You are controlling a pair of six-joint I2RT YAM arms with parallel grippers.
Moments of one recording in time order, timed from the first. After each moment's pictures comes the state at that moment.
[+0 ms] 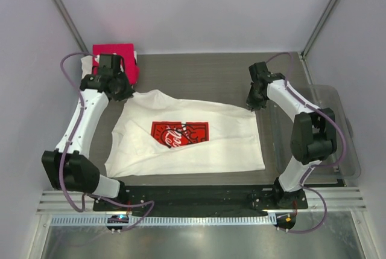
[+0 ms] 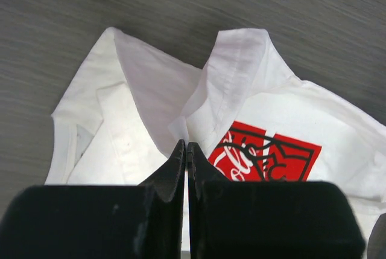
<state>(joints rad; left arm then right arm) -0.12 1.50 1.48 -0.89 -0.06 -0.47 0.21 1.76 1.38 -0.79 0.16 0.55</state>
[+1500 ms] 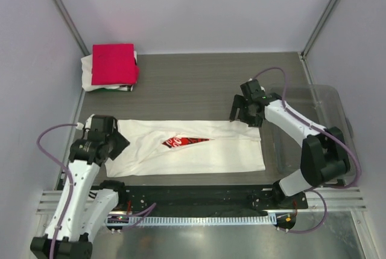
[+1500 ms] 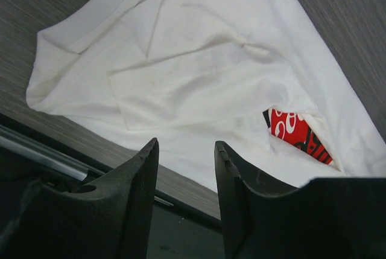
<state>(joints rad) -0.12 0.70 0.80 -1.10 -0.16 -0.90 0.34 1.46 1.03 -0.66 0.08 0.60</state>
